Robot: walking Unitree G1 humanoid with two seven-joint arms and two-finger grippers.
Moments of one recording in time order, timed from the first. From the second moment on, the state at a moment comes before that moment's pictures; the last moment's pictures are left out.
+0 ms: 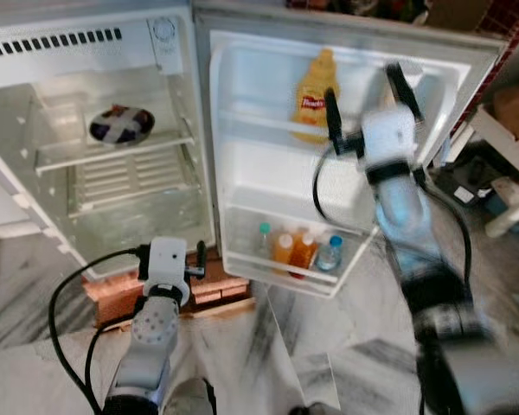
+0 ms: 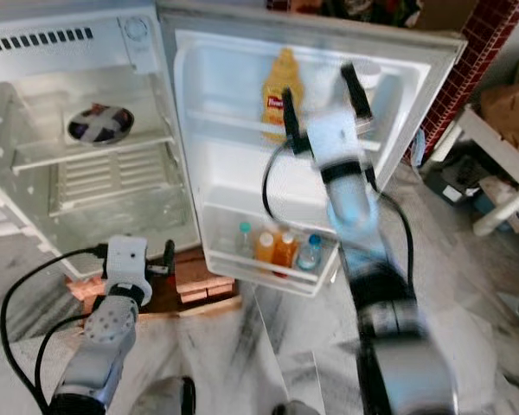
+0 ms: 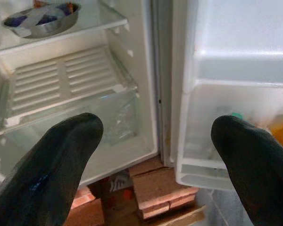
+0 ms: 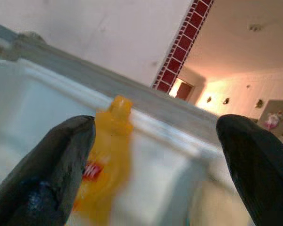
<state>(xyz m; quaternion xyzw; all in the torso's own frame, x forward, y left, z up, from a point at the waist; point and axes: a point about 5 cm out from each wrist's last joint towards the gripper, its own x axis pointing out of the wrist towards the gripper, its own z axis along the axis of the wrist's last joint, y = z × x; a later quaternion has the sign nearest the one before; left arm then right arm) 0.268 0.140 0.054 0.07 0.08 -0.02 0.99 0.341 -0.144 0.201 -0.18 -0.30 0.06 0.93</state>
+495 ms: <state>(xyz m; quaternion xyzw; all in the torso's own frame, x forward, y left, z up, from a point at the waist) 0.268 0.139 0.049 0.07 0.08 -0.03 0.99 0.248 -0.124 0.082 -0.09 -0.08 0.17 0.98</state>
